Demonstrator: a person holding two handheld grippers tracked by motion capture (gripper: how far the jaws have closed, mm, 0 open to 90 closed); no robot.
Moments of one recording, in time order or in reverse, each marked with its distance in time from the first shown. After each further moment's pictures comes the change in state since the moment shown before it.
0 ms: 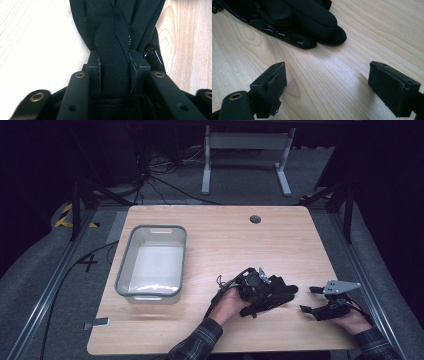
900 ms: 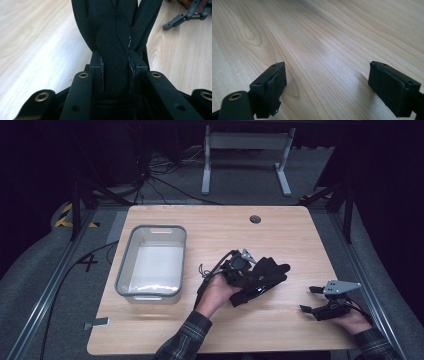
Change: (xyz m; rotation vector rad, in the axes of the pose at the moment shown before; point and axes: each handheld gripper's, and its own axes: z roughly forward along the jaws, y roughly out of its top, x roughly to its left) left arm 0.022 0.005 -0.084 -0.110 0.041 -0.127; right arm -0.001 -0.001 0.000 -0.007 0.003 -0.003
